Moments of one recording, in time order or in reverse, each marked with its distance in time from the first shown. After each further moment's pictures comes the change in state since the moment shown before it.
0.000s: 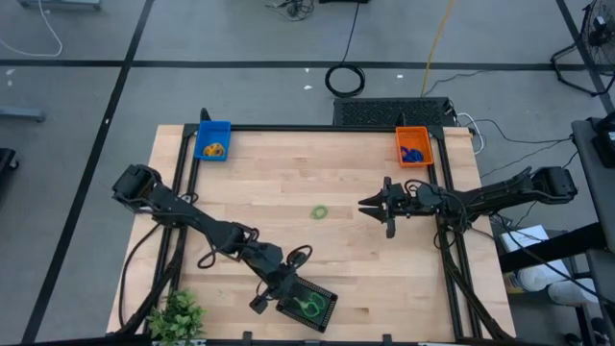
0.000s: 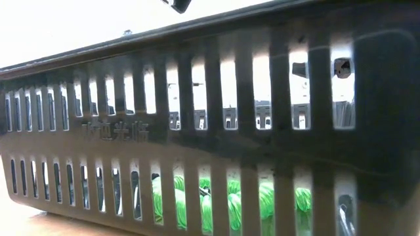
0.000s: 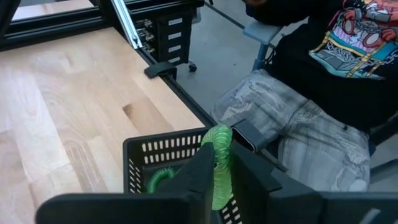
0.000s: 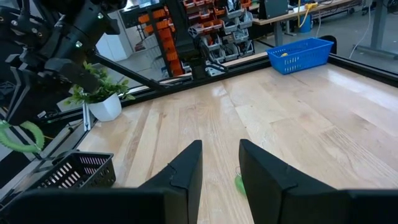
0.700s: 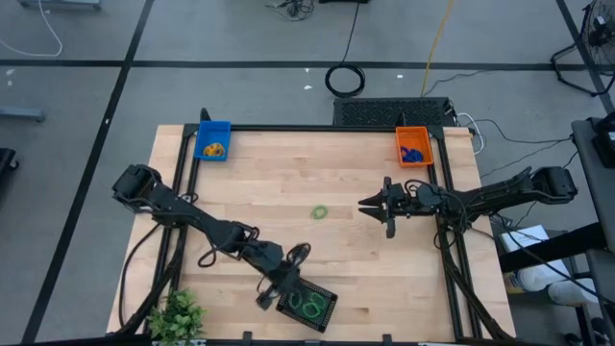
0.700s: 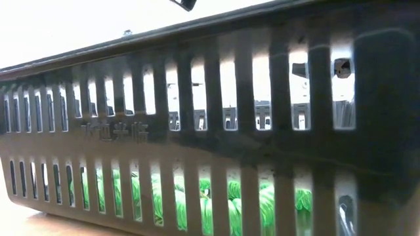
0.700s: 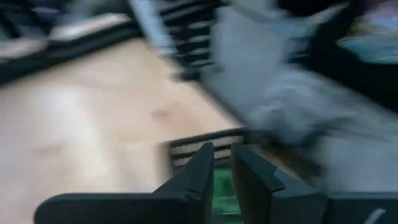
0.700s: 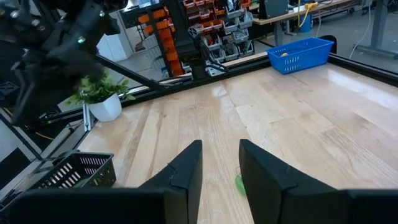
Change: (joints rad) left arm 0.014 0.000 0.000 0.009 -0.080 0.101; right arm 0.000 0.000 0.000 0.000 0.000 0.003
